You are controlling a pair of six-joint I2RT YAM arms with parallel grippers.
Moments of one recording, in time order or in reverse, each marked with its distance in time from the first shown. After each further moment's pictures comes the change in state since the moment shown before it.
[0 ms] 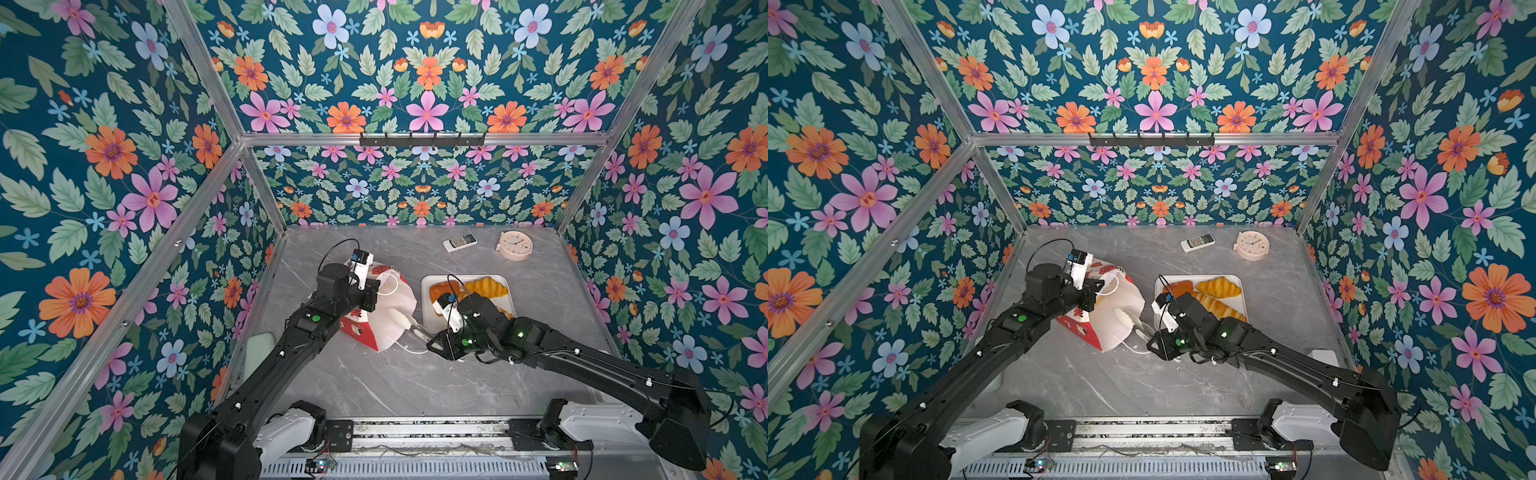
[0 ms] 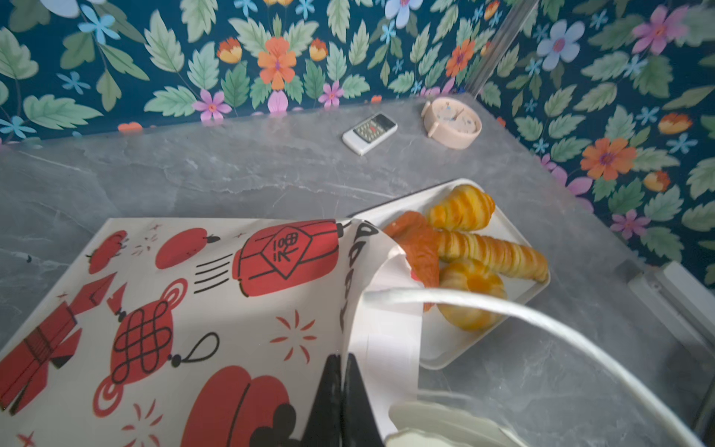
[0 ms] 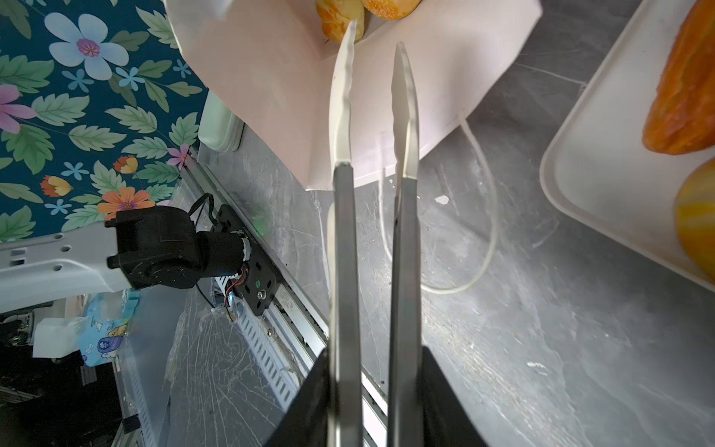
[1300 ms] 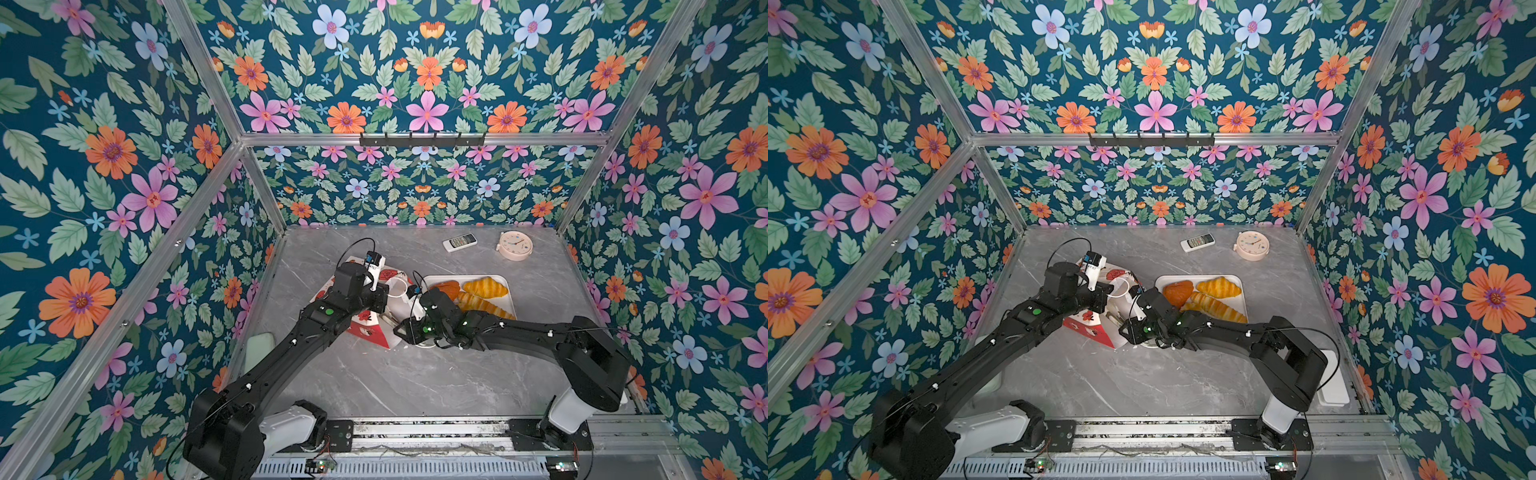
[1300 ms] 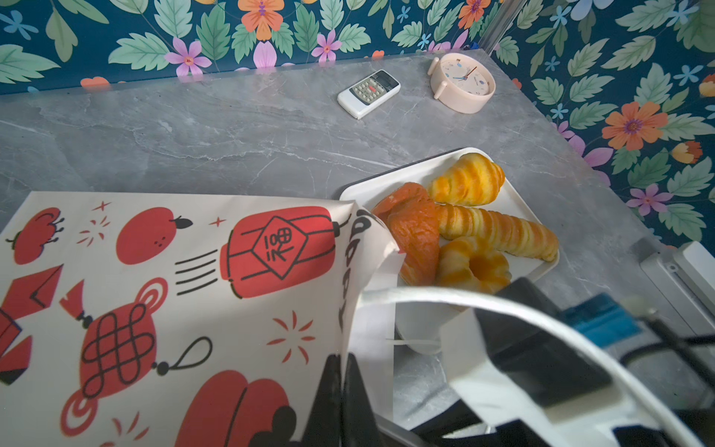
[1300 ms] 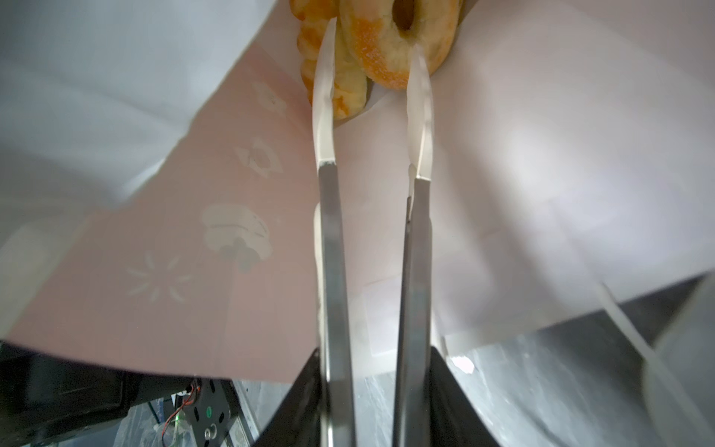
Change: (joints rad) left arm -0.076 0.072 0.032 -0.010 -0.070 -0.053; right arm -0.001 0.474 0.104 0.457 0.018 -0.003
